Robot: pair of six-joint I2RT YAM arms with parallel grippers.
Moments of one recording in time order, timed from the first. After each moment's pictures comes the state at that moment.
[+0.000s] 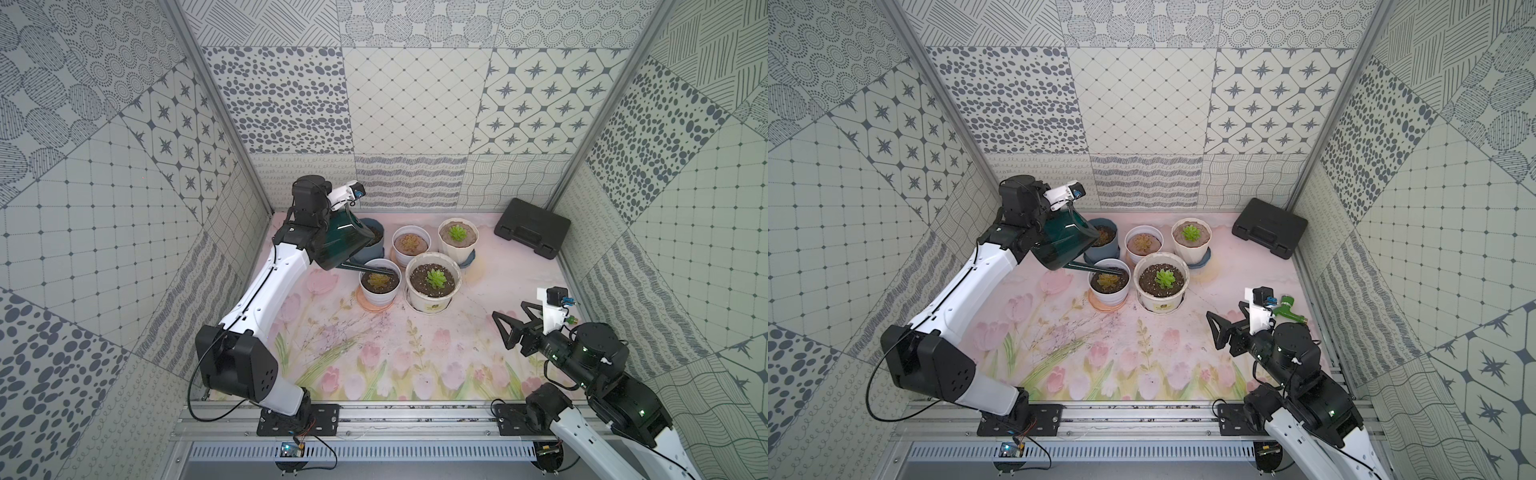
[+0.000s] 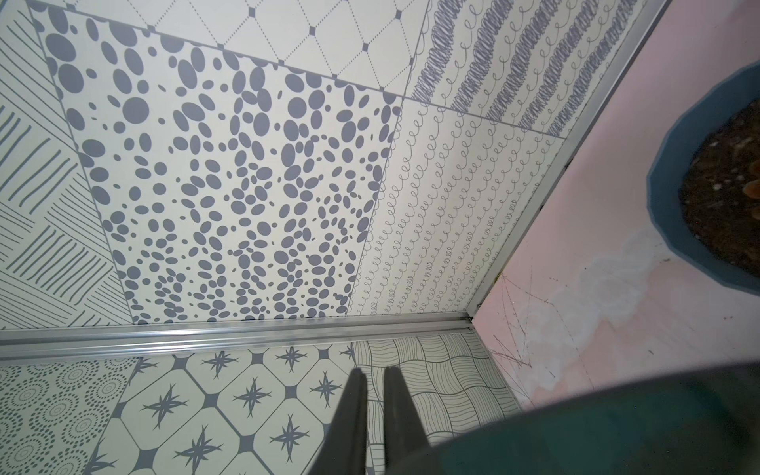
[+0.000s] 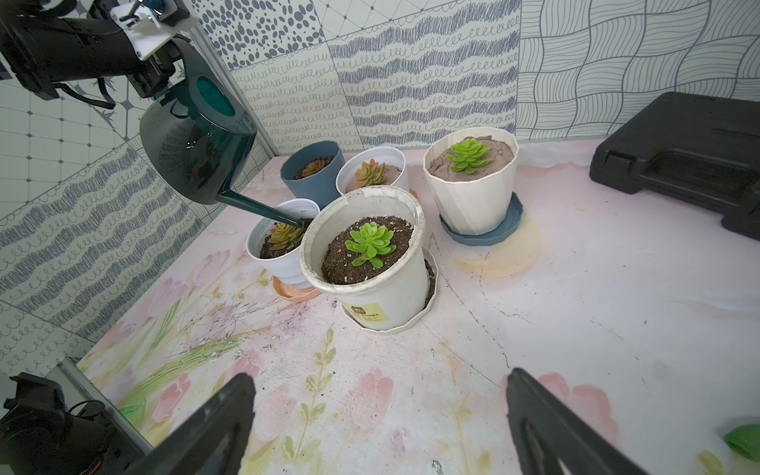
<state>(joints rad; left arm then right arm) -0.19 1.55 1.52 -0.19 -0.34 1.30 0.53 0.29 0.72 -0.72 0.02 0.30</state>
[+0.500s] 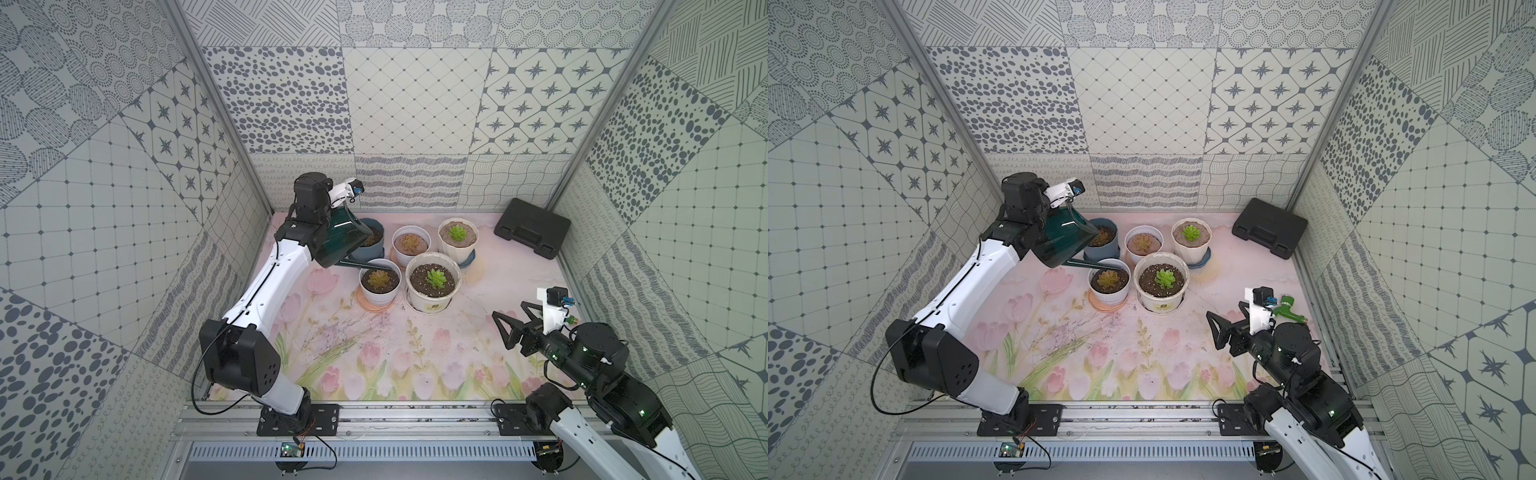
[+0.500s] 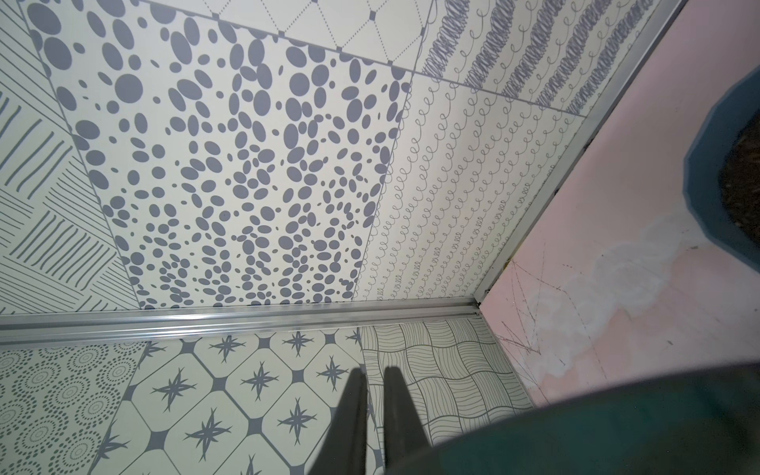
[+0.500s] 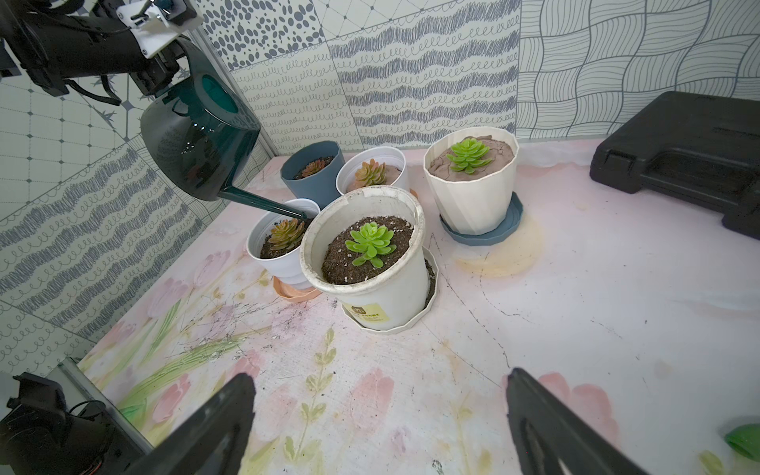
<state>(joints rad) -0.18 1.58 1.55 -0.19 -0.41 1.31 0.53 0.29 0.72 -0.72 0.02 0.30</state>
